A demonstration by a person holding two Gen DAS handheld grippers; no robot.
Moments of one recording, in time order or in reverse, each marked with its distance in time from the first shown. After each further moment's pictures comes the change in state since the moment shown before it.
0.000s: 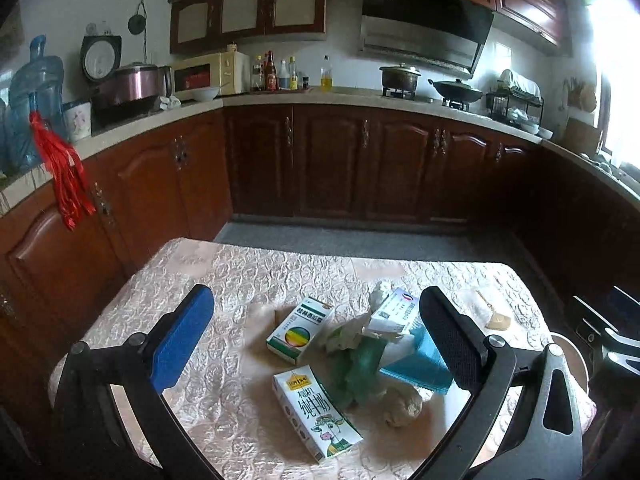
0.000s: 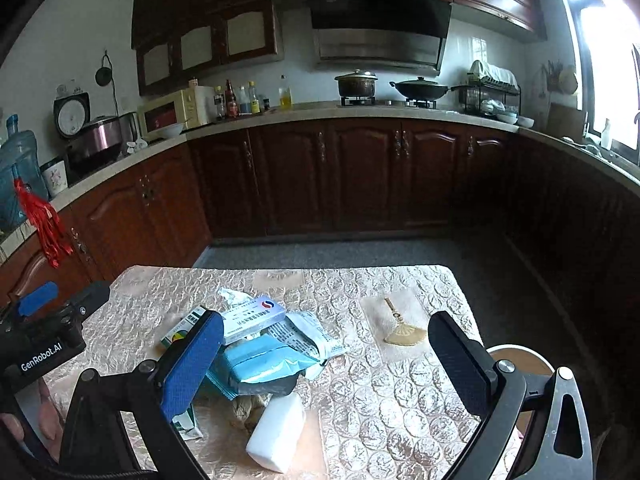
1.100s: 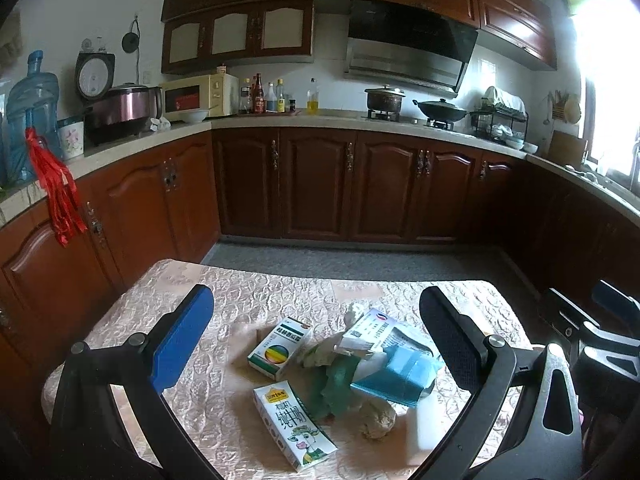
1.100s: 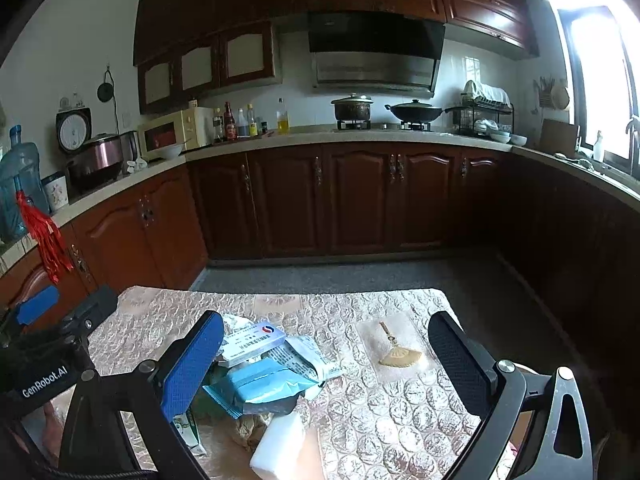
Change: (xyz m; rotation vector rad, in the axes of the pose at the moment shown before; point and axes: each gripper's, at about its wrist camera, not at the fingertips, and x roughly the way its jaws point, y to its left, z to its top) left arm -0.020 -0.018 0.010 0.001 -0.077 -0.051; right arm -0.018 0.001 0.002 -0.001 -0.093 -0.016
